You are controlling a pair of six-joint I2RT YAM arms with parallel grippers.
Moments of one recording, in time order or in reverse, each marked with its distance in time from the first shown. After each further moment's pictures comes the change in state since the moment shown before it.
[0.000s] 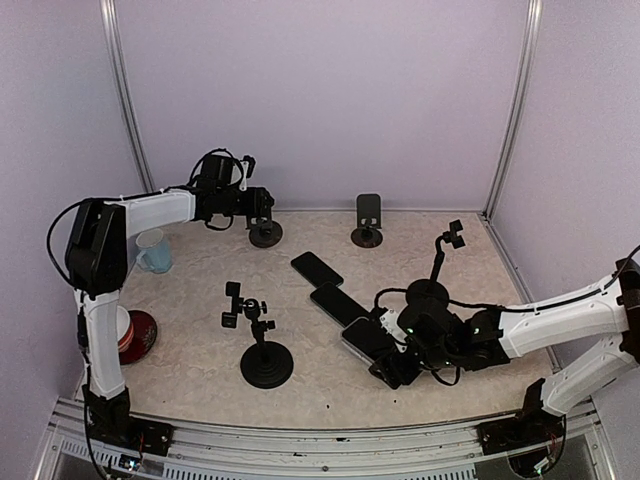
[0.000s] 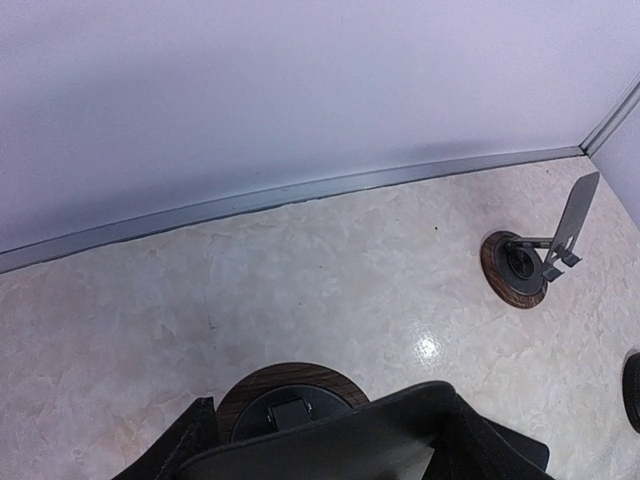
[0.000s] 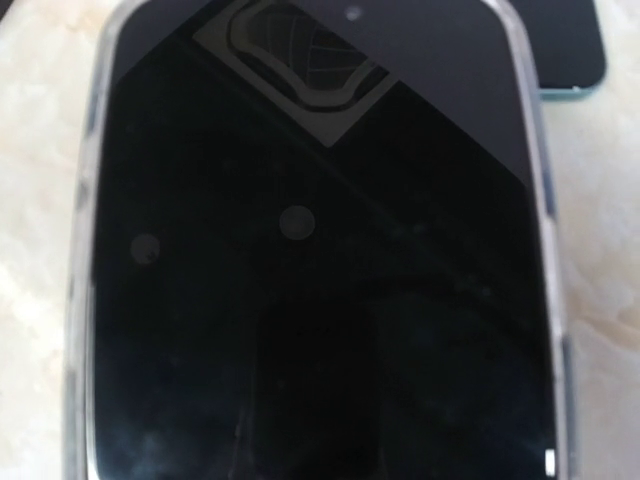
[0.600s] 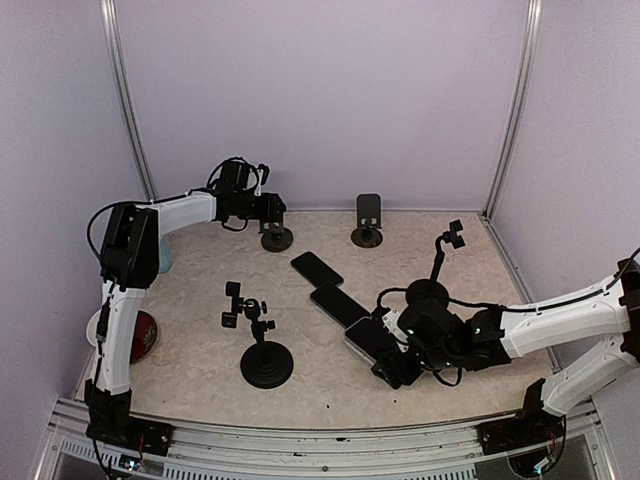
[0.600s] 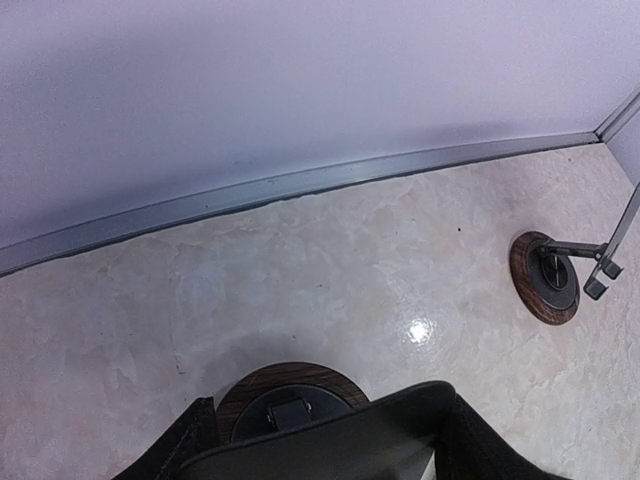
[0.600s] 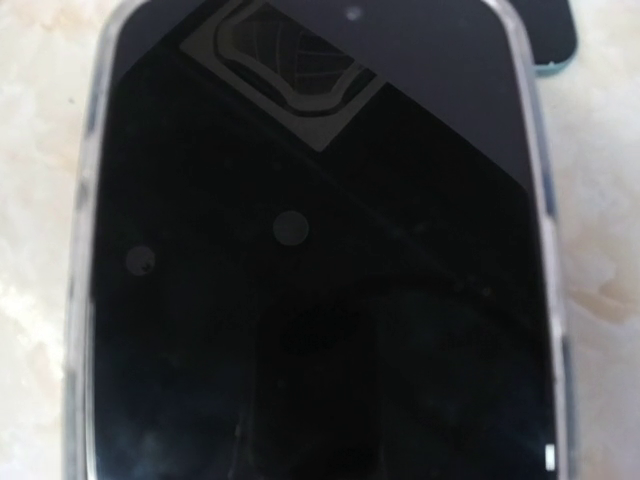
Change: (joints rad) left arm 0.000 0.288 0.321 -0.079 0.043 -0.008; right arm 0.006 -0.016 0.003 -0.039 0.026 0.042
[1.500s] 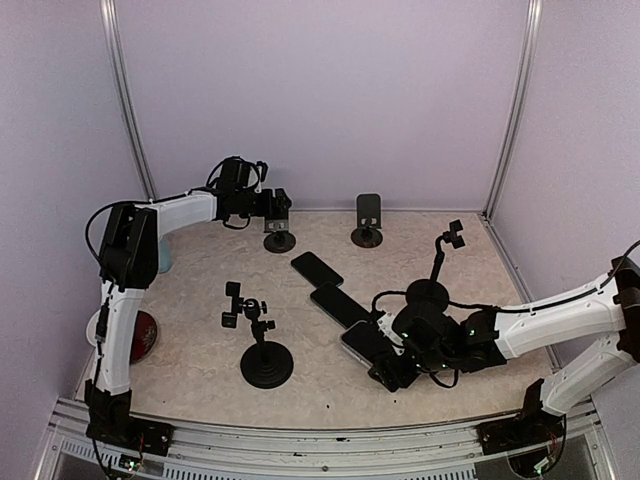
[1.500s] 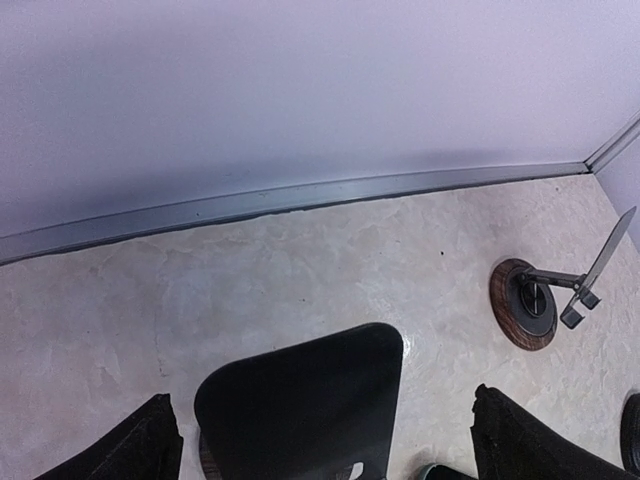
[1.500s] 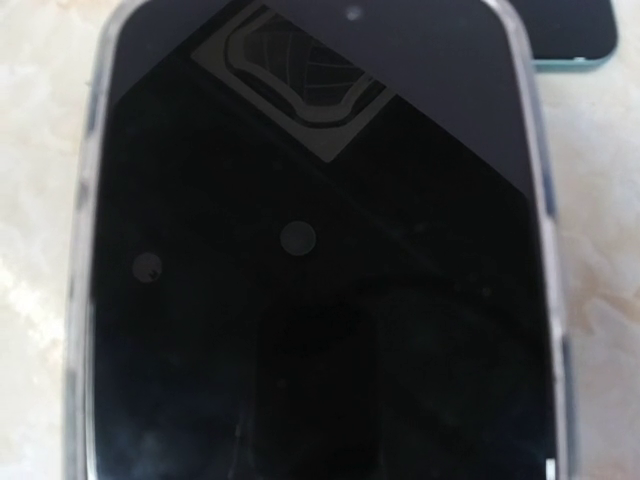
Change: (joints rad) left arm -0.012 -0.001 0.003 0.026 -0.007 -0.087; right arm 0.020 0.038 0.018 -0.003 -0.002 0.001
